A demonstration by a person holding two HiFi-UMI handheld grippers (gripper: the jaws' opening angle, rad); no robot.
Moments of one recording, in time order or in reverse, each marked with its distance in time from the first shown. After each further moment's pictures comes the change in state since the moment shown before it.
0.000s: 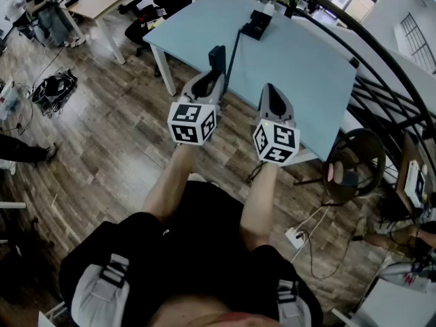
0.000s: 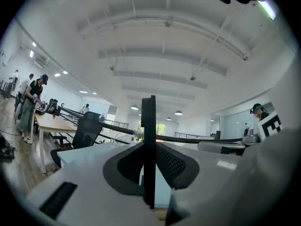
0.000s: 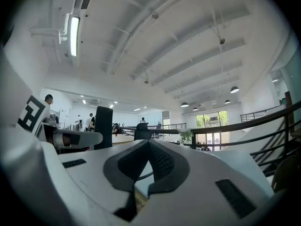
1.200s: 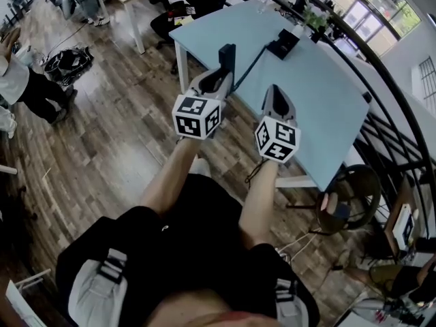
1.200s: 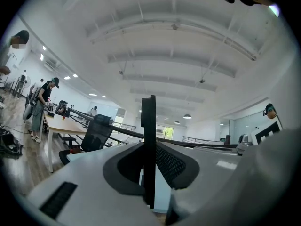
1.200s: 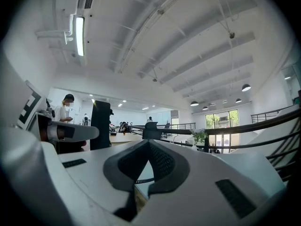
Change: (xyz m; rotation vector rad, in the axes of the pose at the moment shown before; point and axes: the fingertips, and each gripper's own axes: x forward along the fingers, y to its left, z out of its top) left arm 0.003 0.062 0.021 -0.033 -0.051 0.092; right arm 0.073 0.039 0.000 -0.029 0.002 0.103
